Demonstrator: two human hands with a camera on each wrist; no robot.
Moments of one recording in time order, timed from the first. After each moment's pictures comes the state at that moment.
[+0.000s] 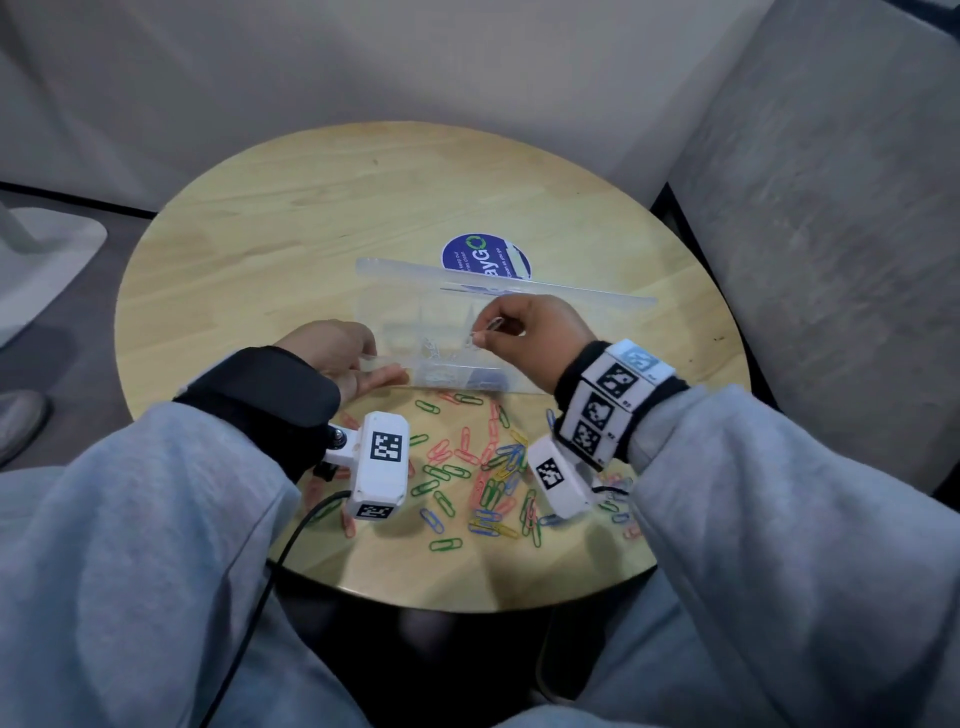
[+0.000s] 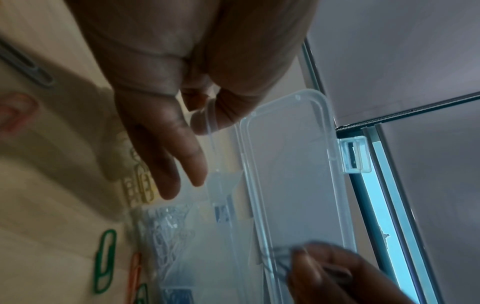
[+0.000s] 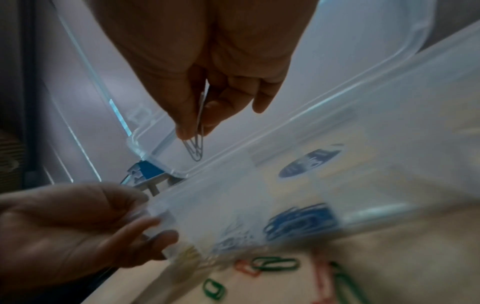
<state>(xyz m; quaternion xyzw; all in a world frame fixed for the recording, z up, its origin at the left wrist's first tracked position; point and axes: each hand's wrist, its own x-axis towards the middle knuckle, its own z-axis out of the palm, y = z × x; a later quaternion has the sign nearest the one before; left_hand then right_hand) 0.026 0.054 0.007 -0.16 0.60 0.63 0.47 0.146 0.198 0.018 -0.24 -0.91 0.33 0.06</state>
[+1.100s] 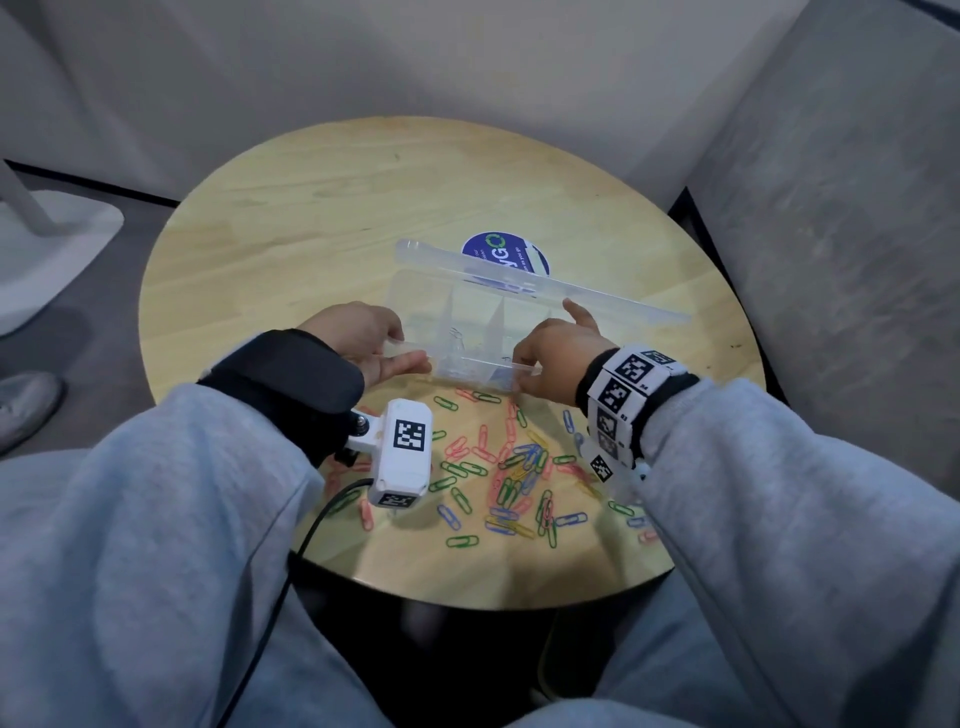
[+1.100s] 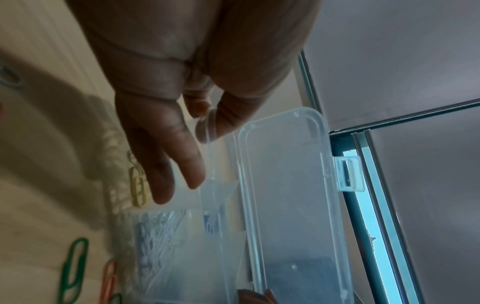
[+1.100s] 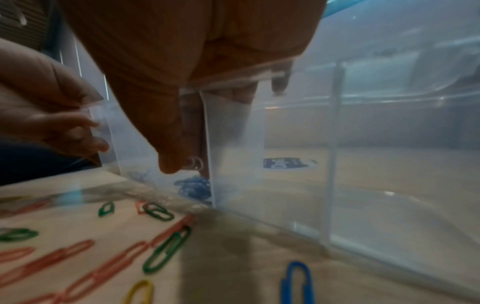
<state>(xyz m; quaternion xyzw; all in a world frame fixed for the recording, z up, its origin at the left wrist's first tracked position) 0.023 0.050 0.016 -0.09 0.61 0.63 0.48 0.144 0.209 0.009 -0.17 -0.97 -0.01 -0.20</state>
